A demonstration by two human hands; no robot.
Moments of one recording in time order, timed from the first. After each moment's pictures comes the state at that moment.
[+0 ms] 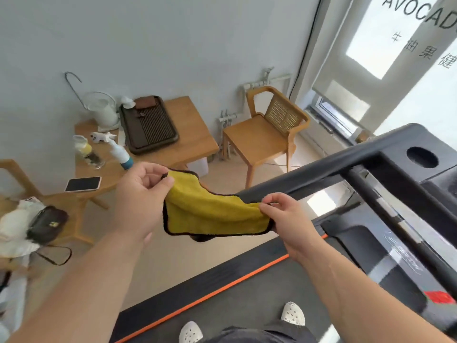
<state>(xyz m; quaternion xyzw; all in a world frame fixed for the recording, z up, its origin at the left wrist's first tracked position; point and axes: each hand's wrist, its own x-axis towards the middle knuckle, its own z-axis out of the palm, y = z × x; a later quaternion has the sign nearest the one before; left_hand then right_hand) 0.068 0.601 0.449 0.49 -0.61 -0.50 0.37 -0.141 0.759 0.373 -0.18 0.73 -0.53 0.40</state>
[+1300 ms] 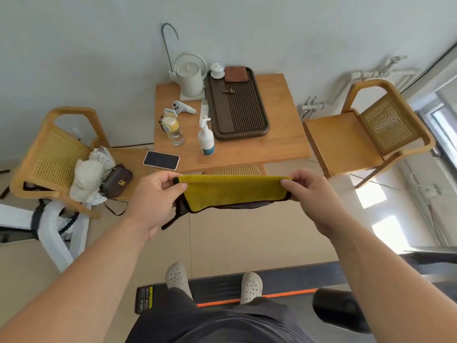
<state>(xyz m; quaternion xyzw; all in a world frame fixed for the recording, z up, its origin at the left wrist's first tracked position) 0.262 0.305 0.370 0.61 -0.50 -0.56 0.26 -0.034 0.402 0.358 -0.35 0.73 -0.39 0.44</state>
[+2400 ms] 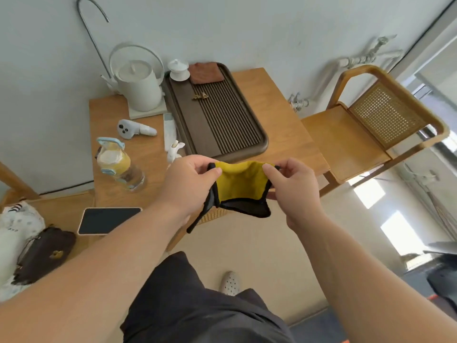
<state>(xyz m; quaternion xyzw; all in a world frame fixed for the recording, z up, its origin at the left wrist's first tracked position) 0.128 0.057 0.156 0.47 -0.65 -0.56 0.22 -0.039 0.167 0.151 -0.21 0.76 -0.53 0.31</state>
